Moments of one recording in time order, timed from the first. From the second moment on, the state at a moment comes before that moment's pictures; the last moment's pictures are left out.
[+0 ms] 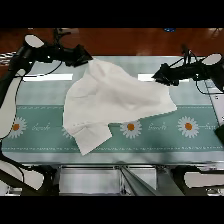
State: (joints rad) left arm -0.09 -1.79 1.71 0.69 -1.08 -1.36; right arm -0.10 -1.57 1.34 -0.76 1.09 1.41
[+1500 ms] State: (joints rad) left arm 0.41 -1.06 0.35 0.68 -1.07 -1.30; right arm -0.45 -0.93 0.61 -0.94 1.17 1.33
